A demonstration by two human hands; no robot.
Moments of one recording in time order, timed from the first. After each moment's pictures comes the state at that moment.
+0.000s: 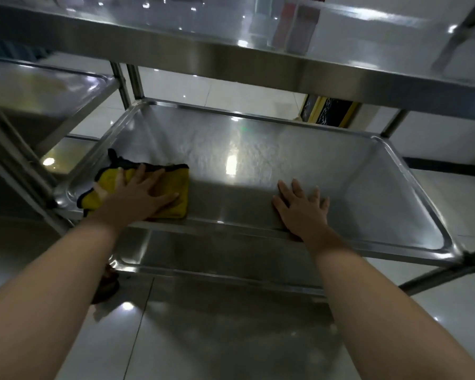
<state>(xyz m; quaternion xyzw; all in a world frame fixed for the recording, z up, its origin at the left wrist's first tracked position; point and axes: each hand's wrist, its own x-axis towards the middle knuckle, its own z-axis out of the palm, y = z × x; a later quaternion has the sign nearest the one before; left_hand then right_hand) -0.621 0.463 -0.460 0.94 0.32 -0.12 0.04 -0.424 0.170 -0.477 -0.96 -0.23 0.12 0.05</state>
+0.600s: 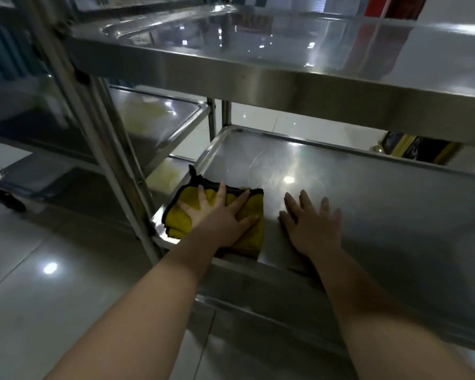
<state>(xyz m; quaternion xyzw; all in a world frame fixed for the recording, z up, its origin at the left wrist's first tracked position) -0.619 0.514 -0.471 0.93 0.36 -0.07 0.07 -0.474 0.365 -0.493 -0.93 -0.37 0.04 0.00</state>
